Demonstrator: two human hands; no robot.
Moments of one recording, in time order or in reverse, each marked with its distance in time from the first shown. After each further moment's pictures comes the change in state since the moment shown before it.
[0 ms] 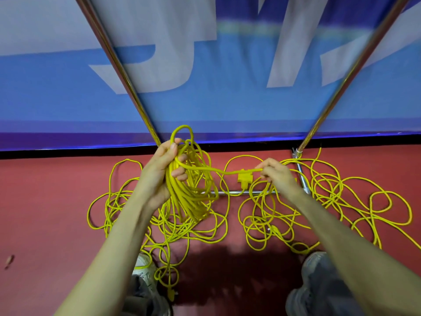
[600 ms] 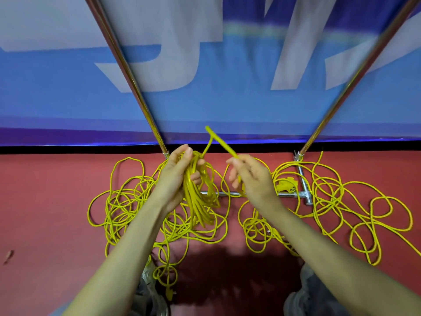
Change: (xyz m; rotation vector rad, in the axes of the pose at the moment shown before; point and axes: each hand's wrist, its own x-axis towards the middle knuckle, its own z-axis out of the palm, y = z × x) left_hand 0.003 -0.026 0.007 0.132 0.091 0.009; right_hand -0.048 -0.058 0.058 0.213 -0.063 -0.327
